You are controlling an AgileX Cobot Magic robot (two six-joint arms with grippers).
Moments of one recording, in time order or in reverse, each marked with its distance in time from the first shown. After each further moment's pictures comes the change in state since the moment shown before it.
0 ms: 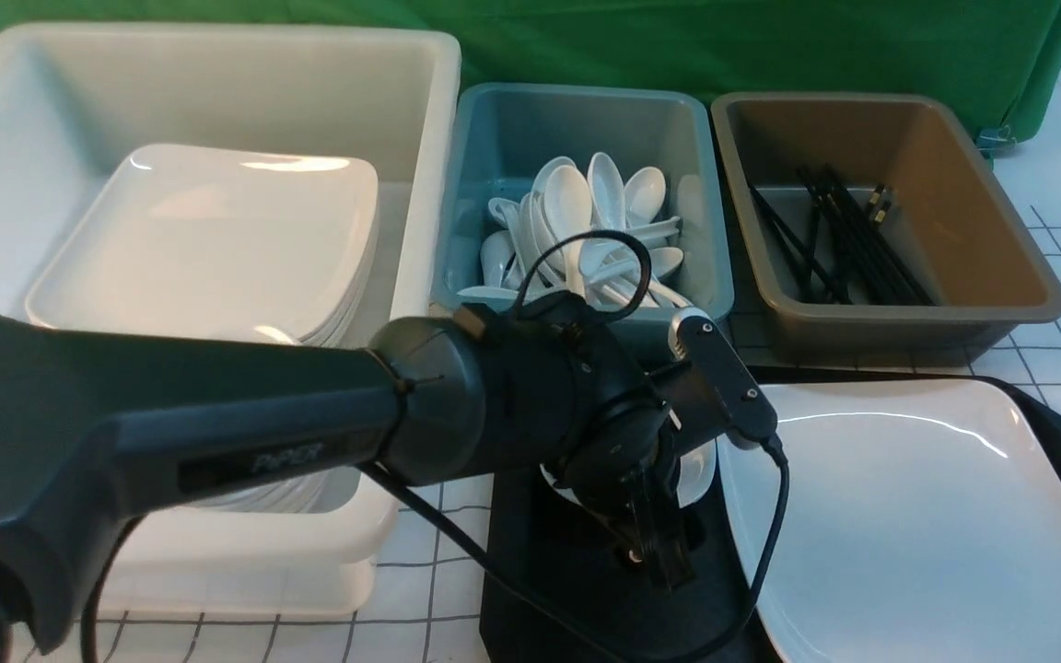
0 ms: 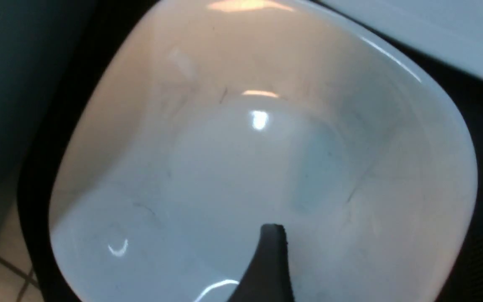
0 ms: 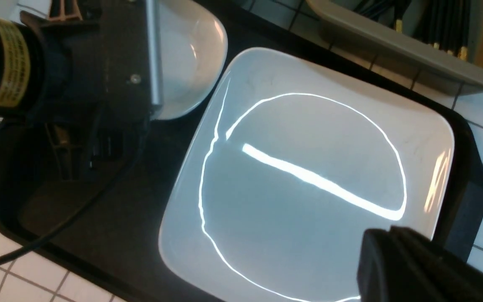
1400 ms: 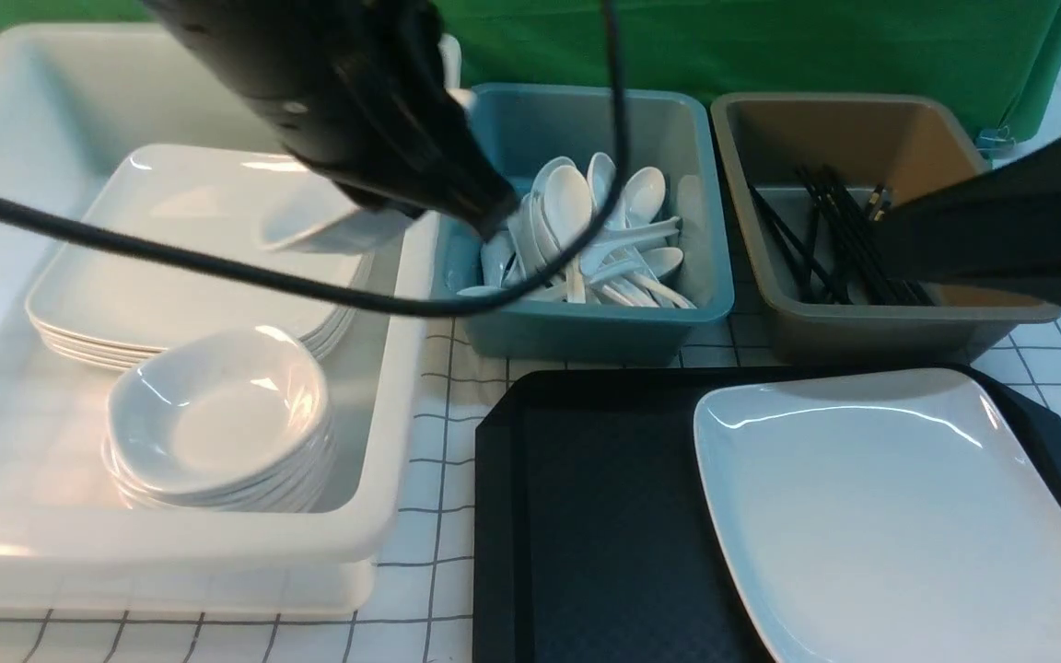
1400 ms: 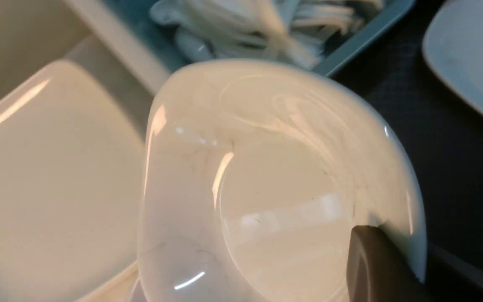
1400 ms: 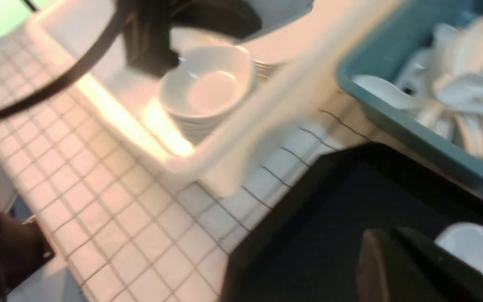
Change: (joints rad) right arm 0.084 0.041 -0.078 0.599 -0.094 -0.364; left arm 0.208 -0.473 -0.312 -0.031 0.674 -0.084
